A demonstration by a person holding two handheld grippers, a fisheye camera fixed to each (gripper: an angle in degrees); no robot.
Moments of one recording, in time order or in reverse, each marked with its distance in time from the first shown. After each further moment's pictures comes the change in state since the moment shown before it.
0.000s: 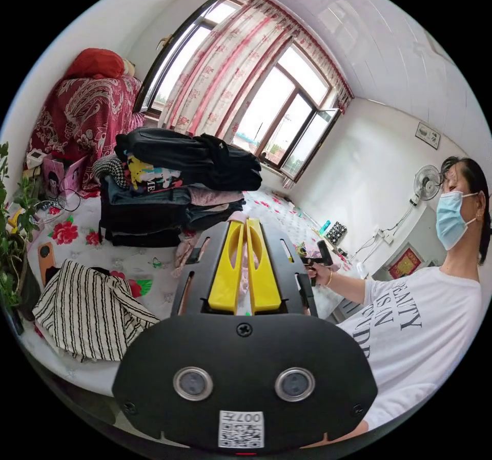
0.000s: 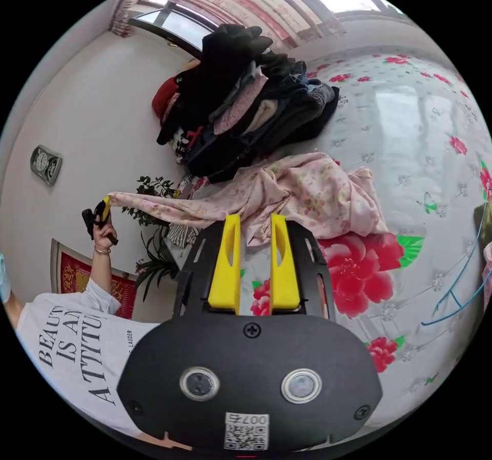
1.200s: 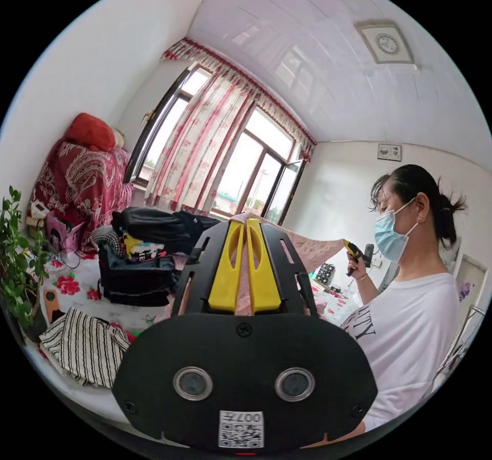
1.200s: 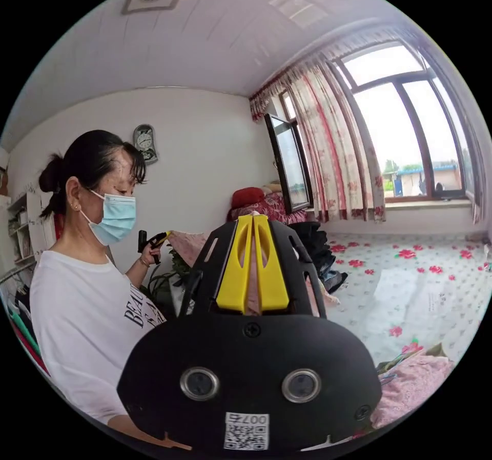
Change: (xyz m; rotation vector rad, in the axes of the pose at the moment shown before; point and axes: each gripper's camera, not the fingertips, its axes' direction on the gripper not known) left arm 0.160 0.038 -0.138 0.379 0.065 0.134; right arm -0.223 0.132 -0.416 0.672 0.011 -0.669
